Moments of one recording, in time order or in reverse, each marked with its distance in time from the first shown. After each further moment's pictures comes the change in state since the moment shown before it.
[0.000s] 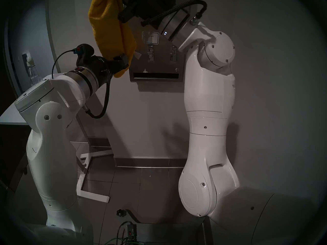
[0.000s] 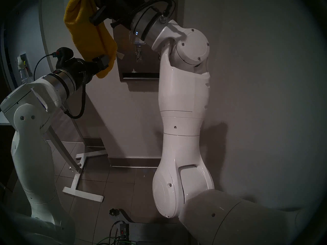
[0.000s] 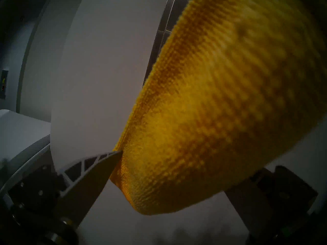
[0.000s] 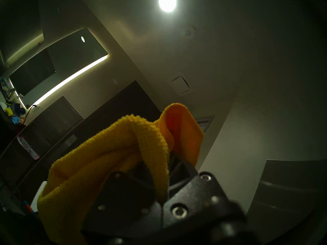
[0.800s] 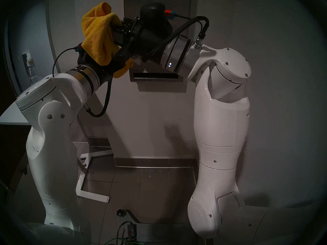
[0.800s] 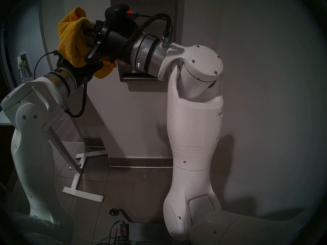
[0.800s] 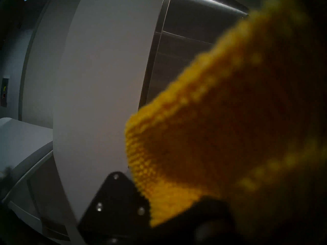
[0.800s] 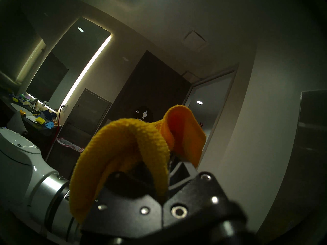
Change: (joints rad) left arm -0.016 0.041 0.045 0.000 0.061 -0.008 0.000; right arm -0.212 0.102 -0.152 -0.278 -0.049 0.453 0.028
